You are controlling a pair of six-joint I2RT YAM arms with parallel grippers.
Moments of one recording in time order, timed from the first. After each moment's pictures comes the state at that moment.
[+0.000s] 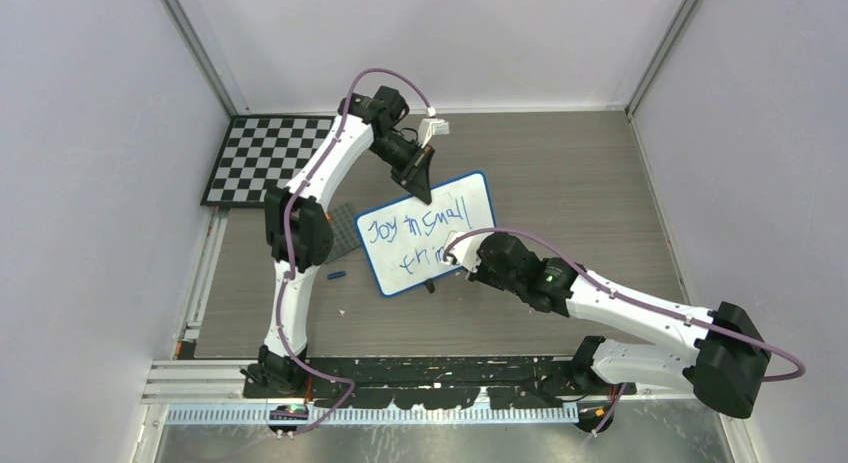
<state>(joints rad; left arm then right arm) -0.45 2.24 2.26 -1.38 0.86 0.44 0.92 1.09 0.68 -0.33 0.23 -0.44</state>
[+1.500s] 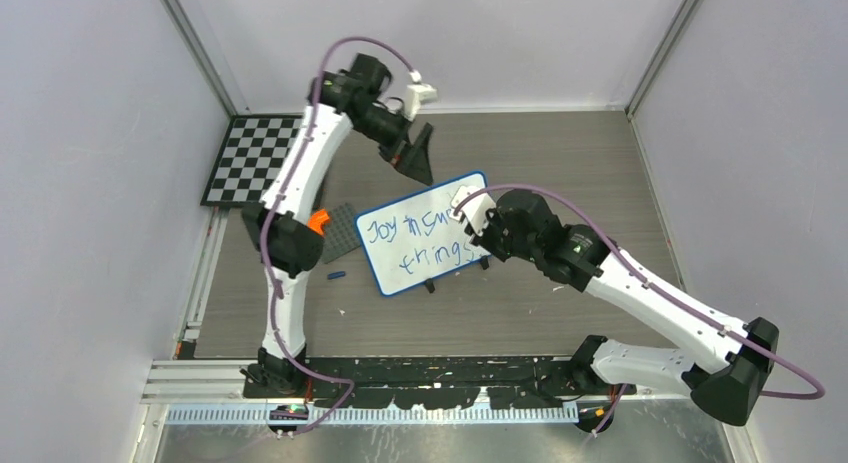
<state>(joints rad) -0.45 2.18 2.48 -1.45 0.81 0.34 0.84 1.08 1.00 -0.56 0.11 -0.37</state>
